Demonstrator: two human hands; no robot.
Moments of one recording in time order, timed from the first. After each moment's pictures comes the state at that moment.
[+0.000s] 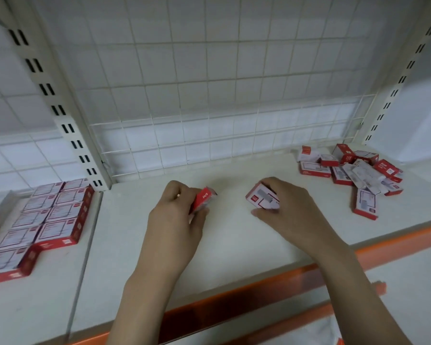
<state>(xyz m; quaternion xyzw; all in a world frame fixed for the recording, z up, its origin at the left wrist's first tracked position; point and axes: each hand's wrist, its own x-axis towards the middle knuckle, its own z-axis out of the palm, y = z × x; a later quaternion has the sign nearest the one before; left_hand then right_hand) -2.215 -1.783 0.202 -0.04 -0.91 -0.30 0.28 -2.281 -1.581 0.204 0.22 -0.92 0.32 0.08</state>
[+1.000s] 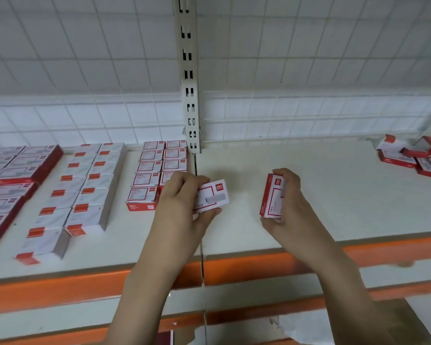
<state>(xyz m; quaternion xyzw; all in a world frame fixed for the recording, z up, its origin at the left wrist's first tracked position) -2.101 -1.924 0.193 0.01 -0.90 -0.31 0.29 -2.177 -1.729 0.183 0.27 -0.87 0.42 -0.01</state>
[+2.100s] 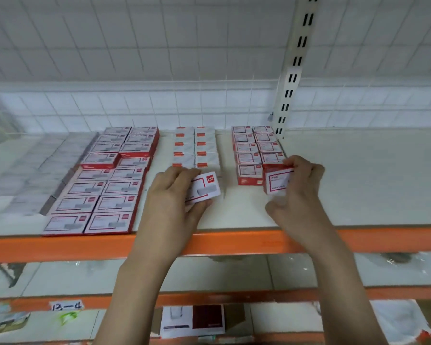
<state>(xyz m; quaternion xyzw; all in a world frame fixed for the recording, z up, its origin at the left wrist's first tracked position) -1.977 -2.093 0.192 0.07 -0.92 -0.22 0.32 -2.076 -1.905 0.184 0.24 -0.87 0.42 0.05</state>
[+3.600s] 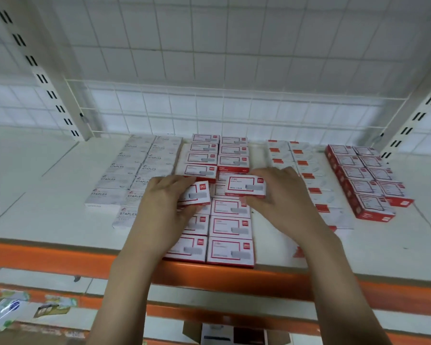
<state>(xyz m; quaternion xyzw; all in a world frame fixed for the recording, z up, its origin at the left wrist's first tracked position) -1.928 -2.309 0.183 0.14 -0.94 -0.20 0.24 -2.060 -2.138 0.192 0.39 -0.90 0.22 0.03</state>
